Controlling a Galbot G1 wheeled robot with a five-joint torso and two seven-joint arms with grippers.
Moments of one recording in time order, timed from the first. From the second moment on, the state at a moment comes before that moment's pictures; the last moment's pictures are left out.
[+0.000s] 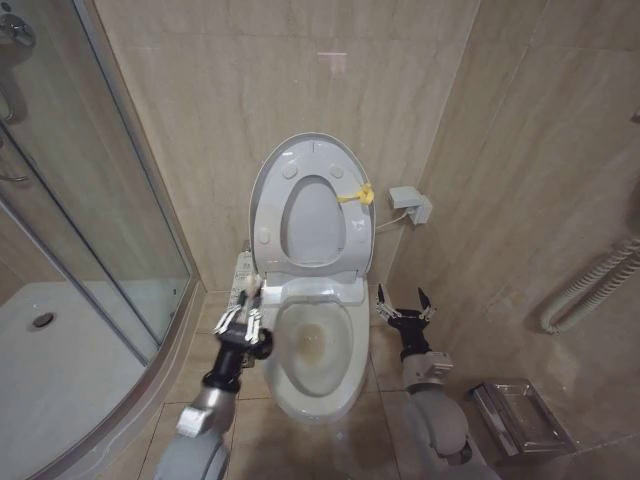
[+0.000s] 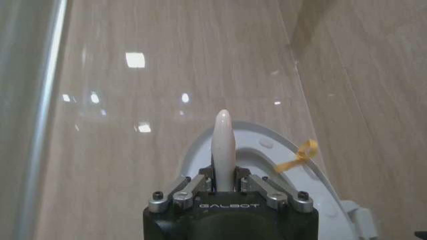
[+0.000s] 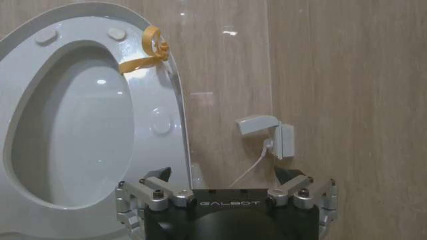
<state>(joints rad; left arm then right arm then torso) 1.48 -1.33 -0.39 -2.09 0.02 -0.51 -0.04 -1.29 1.43 0.44 1.94 0.16 0.07 0.24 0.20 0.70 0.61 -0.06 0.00</state>
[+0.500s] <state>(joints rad) 1.67 -1.36 -0.59 -1.99 0.08 -0.71 -0.16 -1.29 1.43 0.44 1.94 0.16 0.07 0.24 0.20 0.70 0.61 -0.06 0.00</state>
